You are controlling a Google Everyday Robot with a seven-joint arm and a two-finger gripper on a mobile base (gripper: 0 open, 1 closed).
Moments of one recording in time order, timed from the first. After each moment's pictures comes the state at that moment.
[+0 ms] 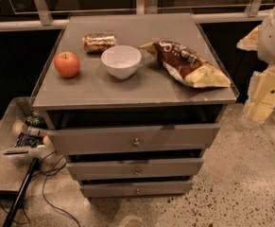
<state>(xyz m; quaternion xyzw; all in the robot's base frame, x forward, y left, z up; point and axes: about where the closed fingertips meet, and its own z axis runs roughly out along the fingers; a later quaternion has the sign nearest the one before) 0.438 -0.217 0.976 -0.60 0.78 -0.03 0.16</state>
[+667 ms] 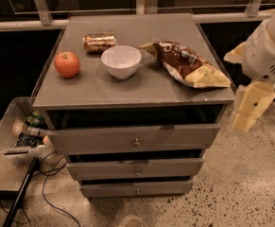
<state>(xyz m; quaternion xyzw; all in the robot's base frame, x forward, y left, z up) 0.446 -0.207 0.943 -0.61 0.77 -0.02 0.17</state>
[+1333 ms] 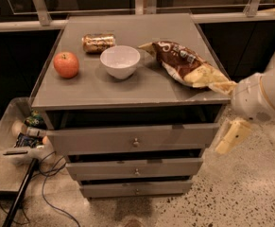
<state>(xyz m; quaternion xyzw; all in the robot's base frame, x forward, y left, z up) 0.464 -0.196 0.847 -0.62 0.73 0.09 0.28</state>
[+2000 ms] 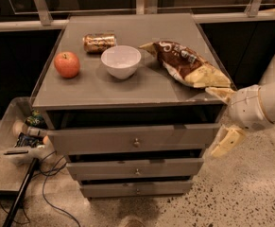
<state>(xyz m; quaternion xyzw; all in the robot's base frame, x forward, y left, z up) 0.475 -0.196 0.821 -0.62 0.70 0.10 0.35</state>
